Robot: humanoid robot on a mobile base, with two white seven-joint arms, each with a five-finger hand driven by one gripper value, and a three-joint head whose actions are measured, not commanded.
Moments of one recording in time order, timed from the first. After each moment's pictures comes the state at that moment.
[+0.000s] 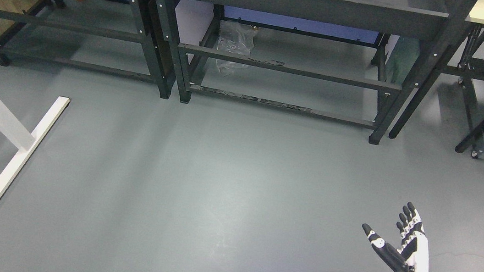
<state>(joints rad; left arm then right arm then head) 0.00 0.00 0.06 -0.08 0.00 -0.10 -0.08 0.30 0.00 0.00 -1.55 0.00 -0.17 -0.10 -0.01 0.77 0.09</state>
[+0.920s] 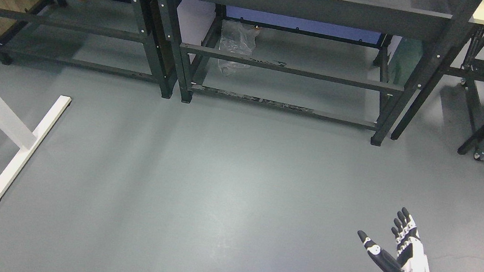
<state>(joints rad) 0.00 0.00 0.06 -0.08 0.00 -0.10 -0.08 0.32 0.00 -0.01 -1.55 0.00 -0.19 -0.08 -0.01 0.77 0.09</state>
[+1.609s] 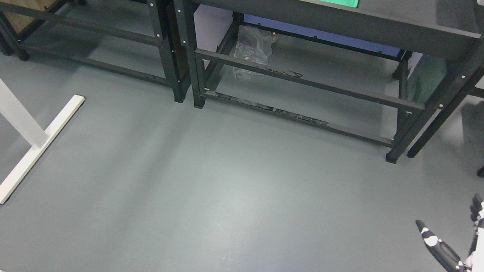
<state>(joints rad) 0.00 0.00 0.06 -0.08 0.00 -0.10 -0.08 0.28 -0.14 -0.09 -1.57 0.29 -0.27 -0.34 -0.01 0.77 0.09</state>
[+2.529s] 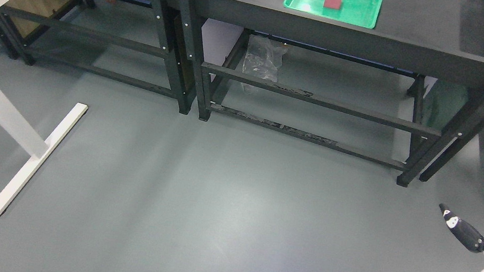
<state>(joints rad) 0.00 0.00 0.06 -0.08 0.00 -0.10 -0.08 0.20 -0.20 -0.10 -1.62 0.74 -0.15 -0.39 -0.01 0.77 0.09</state>
